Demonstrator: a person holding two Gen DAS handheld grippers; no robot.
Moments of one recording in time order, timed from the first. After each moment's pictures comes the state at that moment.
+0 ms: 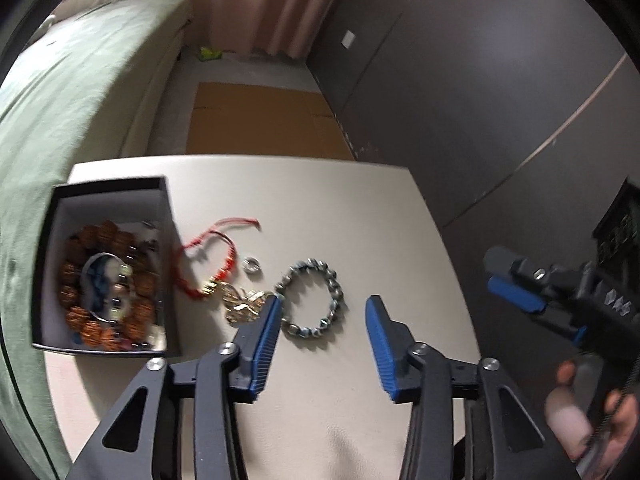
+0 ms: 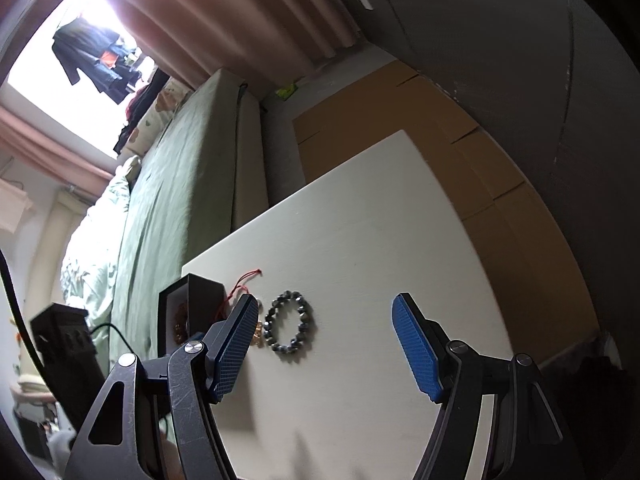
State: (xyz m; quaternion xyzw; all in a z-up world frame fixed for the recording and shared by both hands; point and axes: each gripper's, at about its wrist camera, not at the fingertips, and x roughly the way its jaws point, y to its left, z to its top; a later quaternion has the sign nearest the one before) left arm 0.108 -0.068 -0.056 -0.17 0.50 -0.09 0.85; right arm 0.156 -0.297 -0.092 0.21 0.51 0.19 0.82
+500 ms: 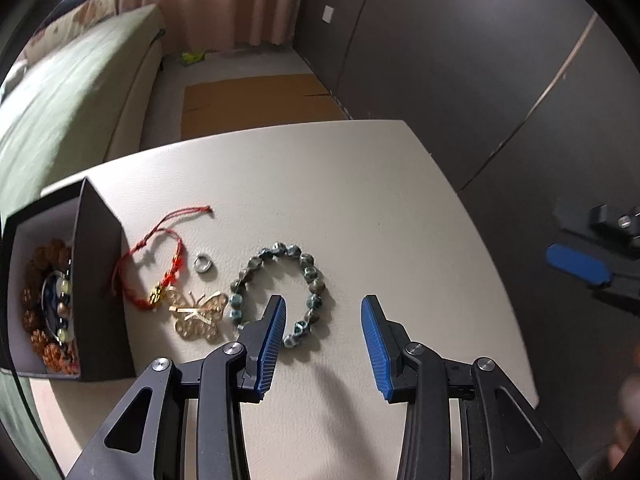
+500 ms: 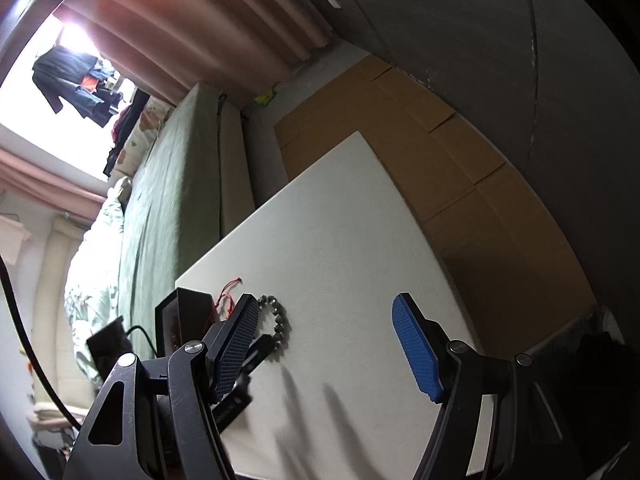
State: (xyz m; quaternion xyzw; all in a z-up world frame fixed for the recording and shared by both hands) left arm 0.131 -0.125 -0.094 -0.07 0.52 -0.08 0.85; right arm 0.153 -0.331 -0.094 0.24 0.52 0.16 0.80
